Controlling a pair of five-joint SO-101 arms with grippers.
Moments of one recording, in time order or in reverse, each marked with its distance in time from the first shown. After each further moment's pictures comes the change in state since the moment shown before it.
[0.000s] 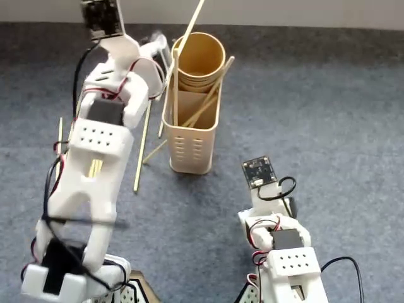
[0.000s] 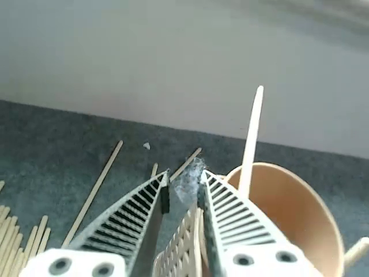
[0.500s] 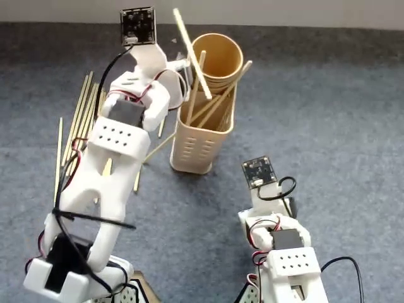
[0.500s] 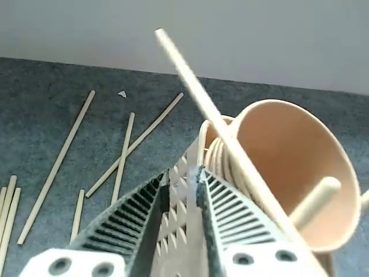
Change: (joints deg) left arm 5.9 -1.8 0.0 7.9 0.0; right arm 0.0 0.0 0.0 0.0 0.0
